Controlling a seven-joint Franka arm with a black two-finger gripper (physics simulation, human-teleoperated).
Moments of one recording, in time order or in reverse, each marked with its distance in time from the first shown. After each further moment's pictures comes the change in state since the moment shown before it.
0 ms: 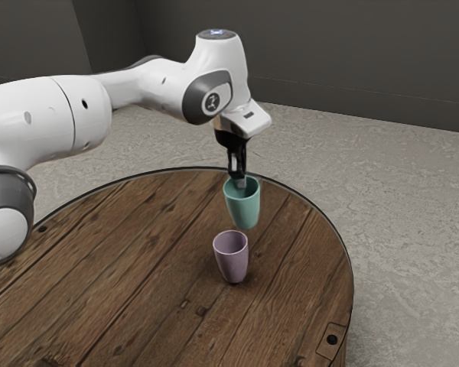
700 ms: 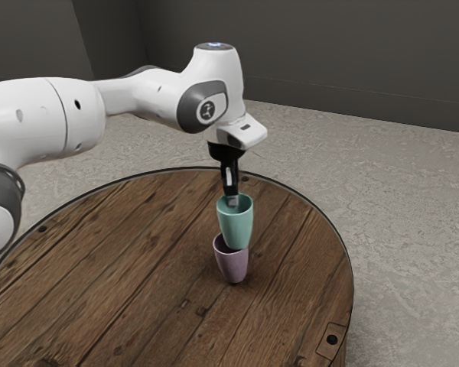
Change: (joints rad) arm 0.024 -0.046 -0.033 -0.095 -0.010 -0.045 -0.096
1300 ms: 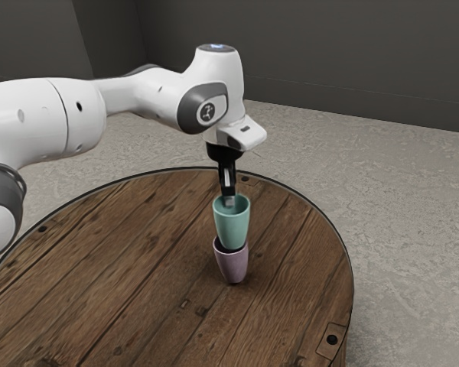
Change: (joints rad) arm 0.000 0.008 -0.001 0.005 0.033 -0.012 -0.030
